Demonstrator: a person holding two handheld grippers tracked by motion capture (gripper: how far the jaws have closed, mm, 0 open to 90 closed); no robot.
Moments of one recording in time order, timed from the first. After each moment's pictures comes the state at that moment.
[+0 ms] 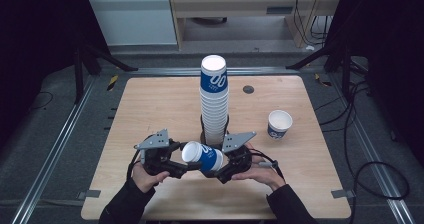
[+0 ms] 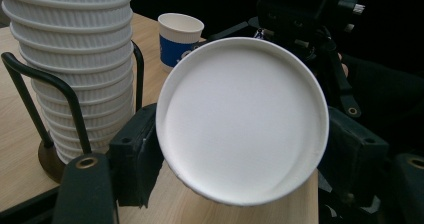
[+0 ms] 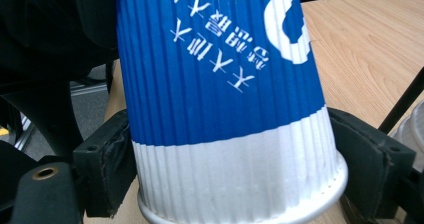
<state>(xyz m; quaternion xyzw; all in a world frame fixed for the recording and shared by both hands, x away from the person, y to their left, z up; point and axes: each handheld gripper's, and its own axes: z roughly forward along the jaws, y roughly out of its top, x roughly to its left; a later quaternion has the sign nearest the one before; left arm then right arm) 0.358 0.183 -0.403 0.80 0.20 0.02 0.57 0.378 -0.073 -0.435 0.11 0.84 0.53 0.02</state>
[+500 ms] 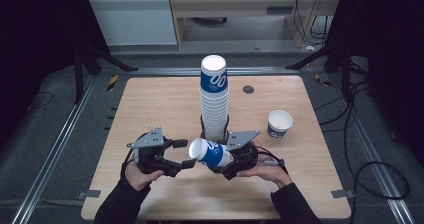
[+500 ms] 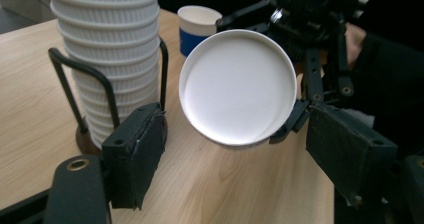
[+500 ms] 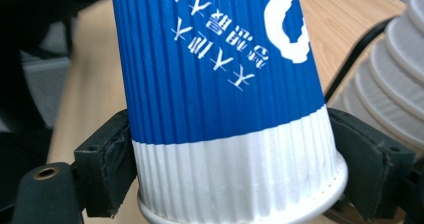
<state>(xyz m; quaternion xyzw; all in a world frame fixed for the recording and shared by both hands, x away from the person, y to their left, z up) 0.358 0.195 -0.396 0.81 0.21 0.05 0.54 0.381 -0.087 -0.428 0.11 0.87 0.48 0.08</state>
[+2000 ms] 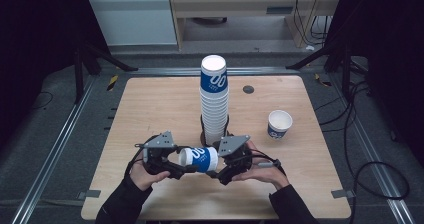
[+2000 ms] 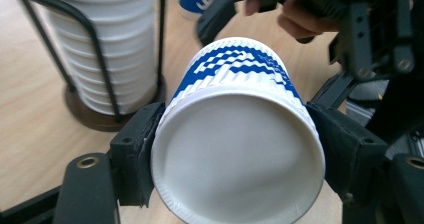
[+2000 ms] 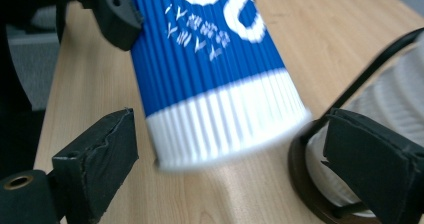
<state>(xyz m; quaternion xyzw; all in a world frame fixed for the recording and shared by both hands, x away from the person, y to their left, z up) 0.367 0.190 -0.412 0.84 0.22 0.03 0.49 0.373 -0.072 -0.427 0.09 0.88 0.45 0.11</state>
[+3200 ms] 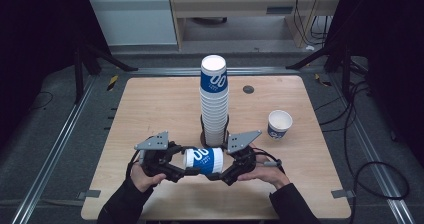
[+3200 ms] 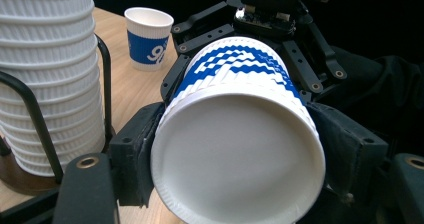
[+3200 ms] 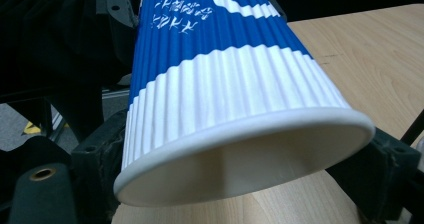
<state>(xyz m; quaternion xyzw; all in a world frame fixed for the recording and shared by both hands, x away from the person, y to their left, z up) 0.360 0.186 -0.407 0.80 0.15 -0.03 0.58 0.375 -0.083 -0.427 0.07 0.83 0.55 -0.01</state>
